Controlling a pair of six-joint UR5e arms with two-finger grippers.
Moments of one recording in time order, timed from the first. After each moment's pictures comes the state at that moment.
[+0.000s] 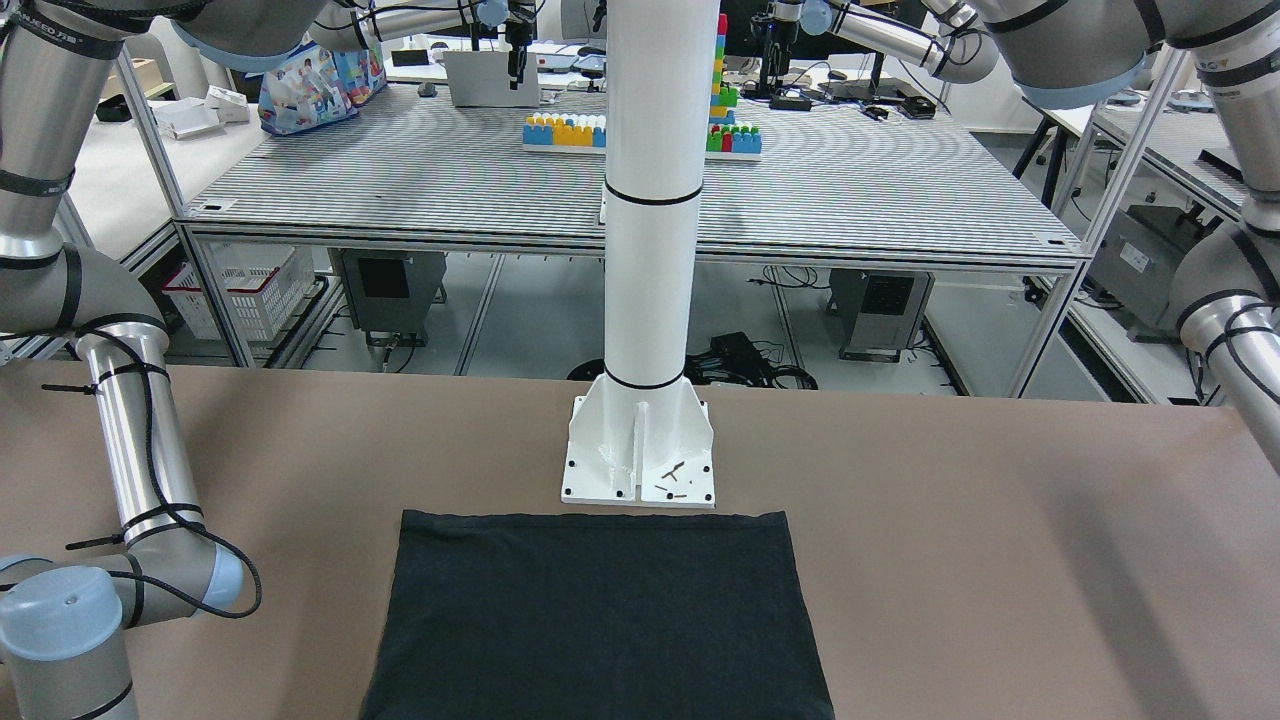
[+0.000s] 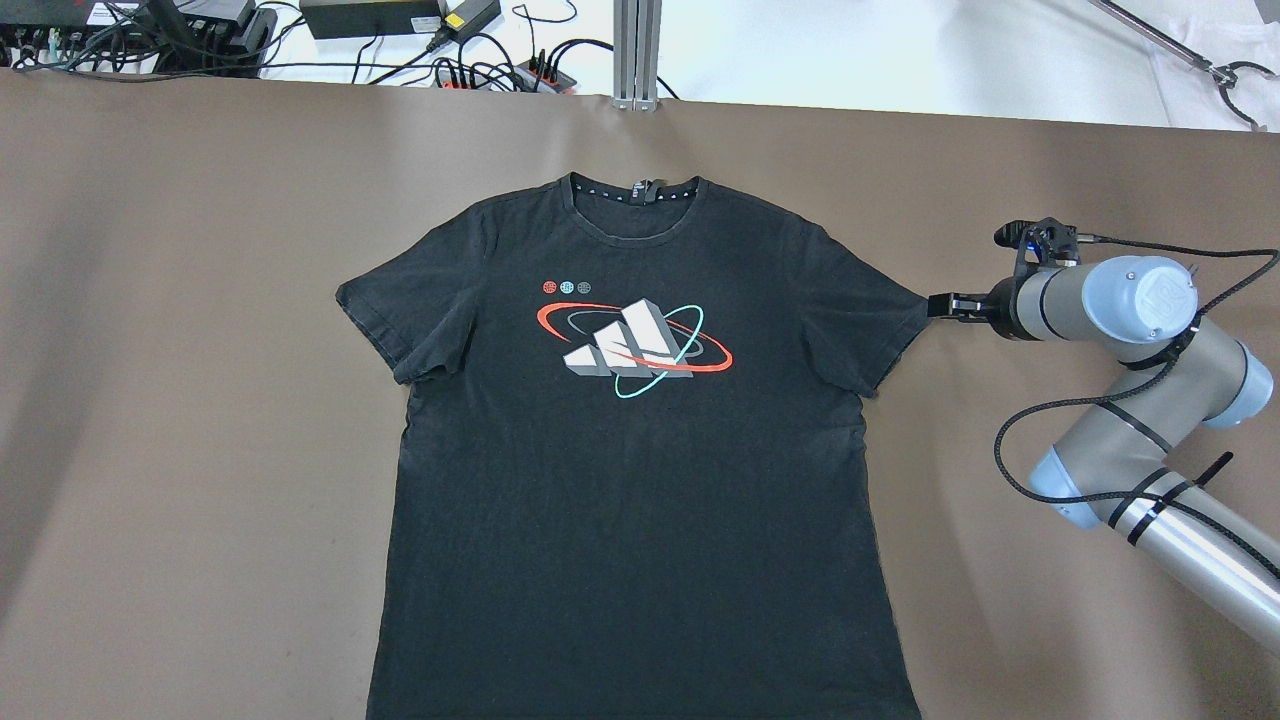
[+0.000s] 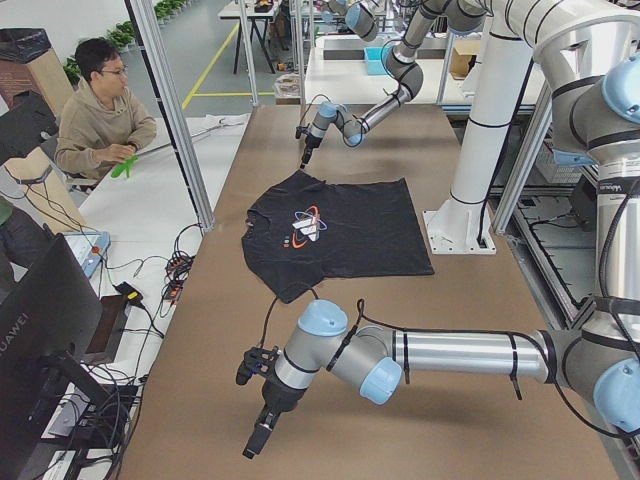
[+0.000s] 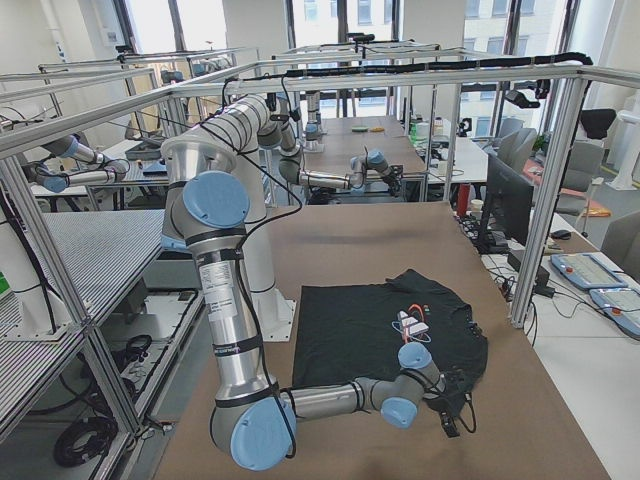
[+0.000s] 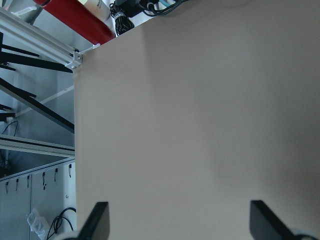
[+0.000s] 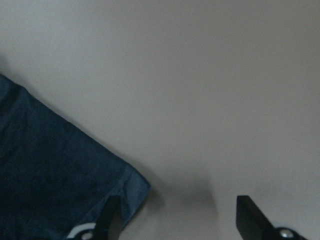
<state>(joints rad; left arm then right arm) -1.45 -1.63 -1.52 -2.12 -1.80 -0.17 0.93 -1.24 1.32 -0.73 1.82 1.03</state>
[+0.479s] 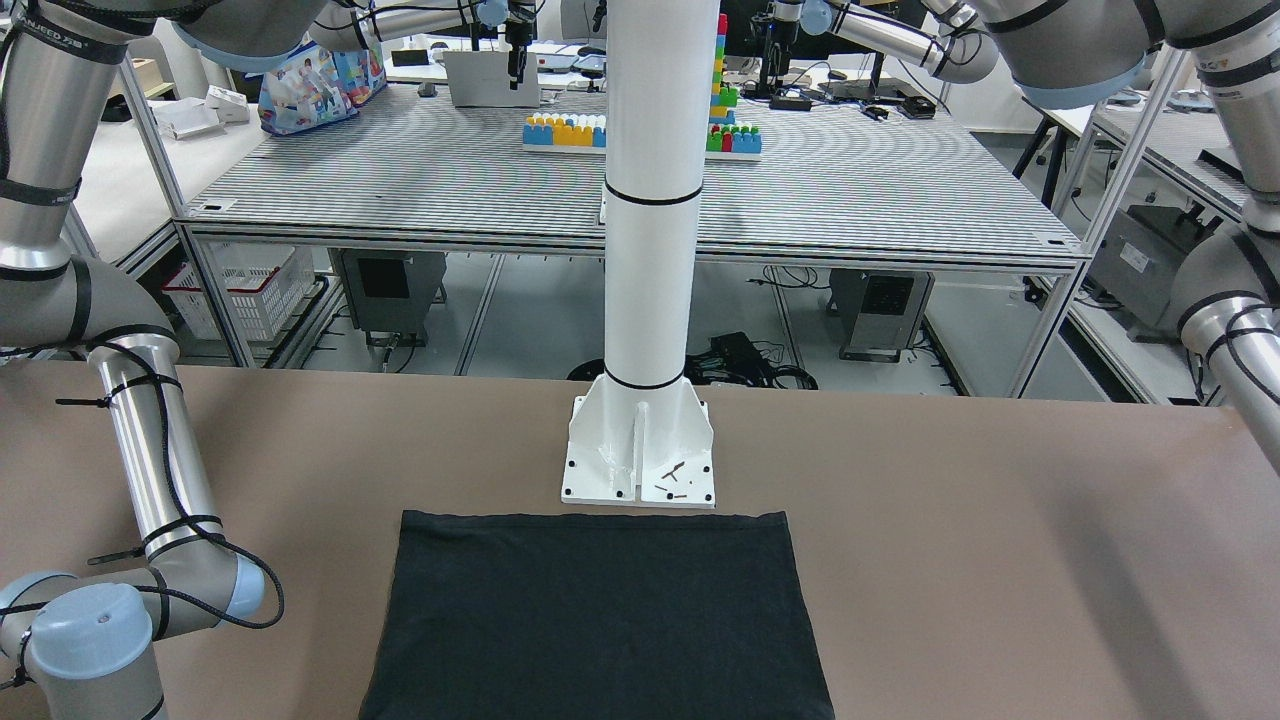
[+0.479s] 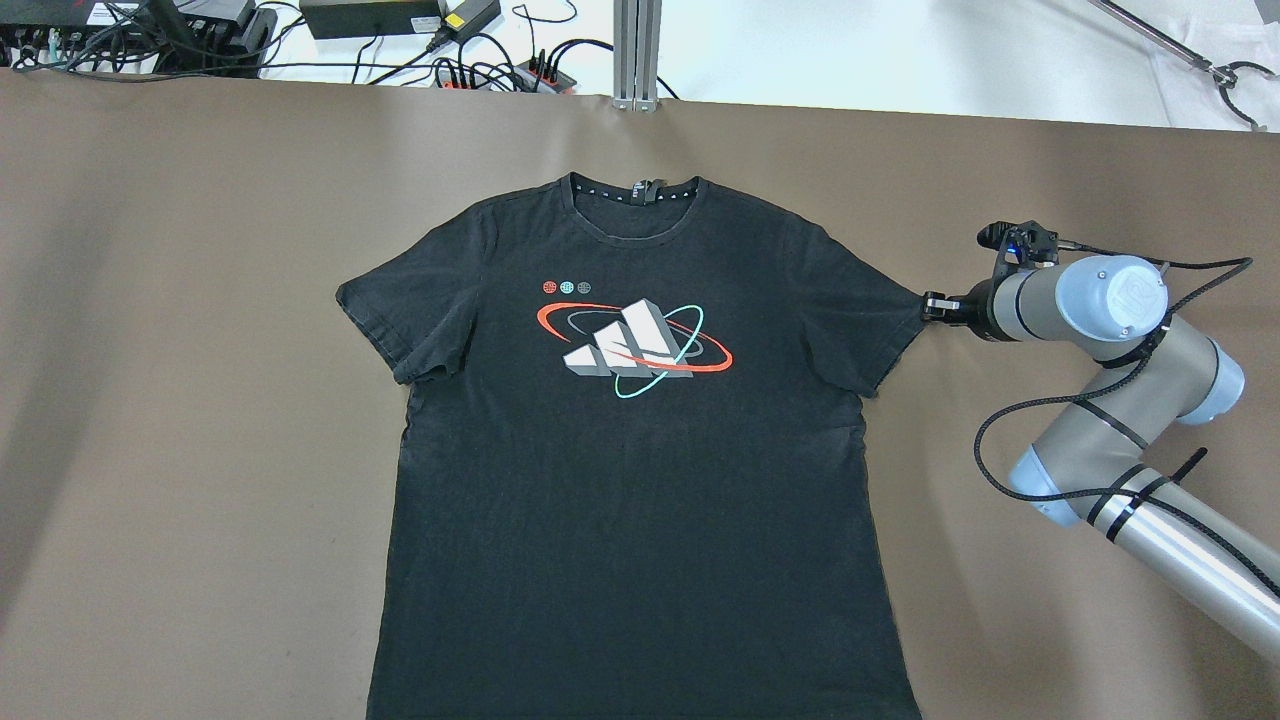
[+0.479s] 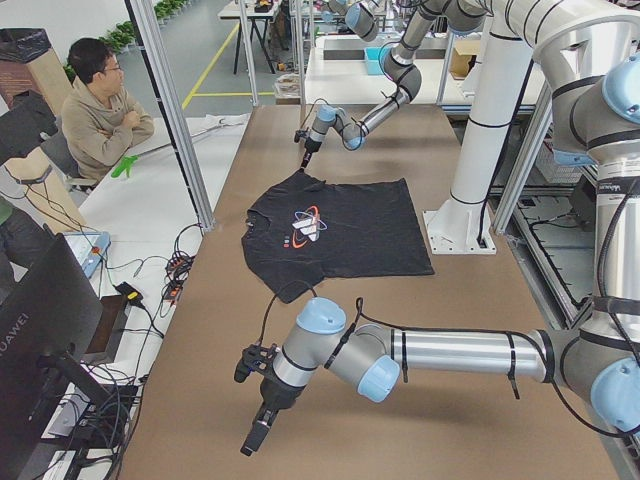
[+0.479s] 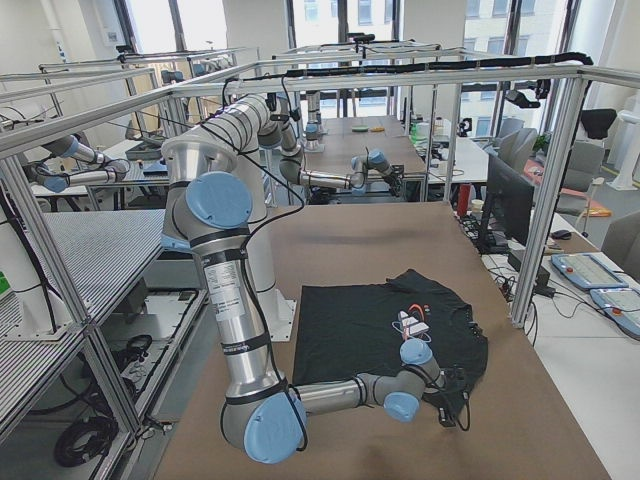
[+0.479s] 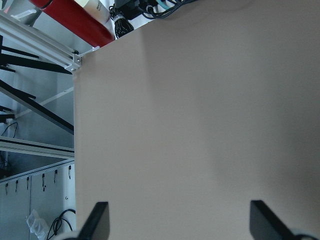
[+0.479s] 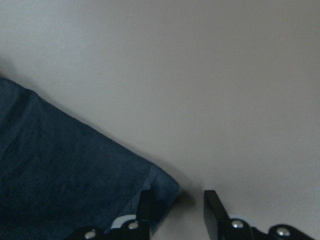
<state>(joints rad) -1.45 -1.64 -1.52 -2.12 -1.80 -0.17 0.91 -1.21 1.29 -0.73 1.82 1.13</state>
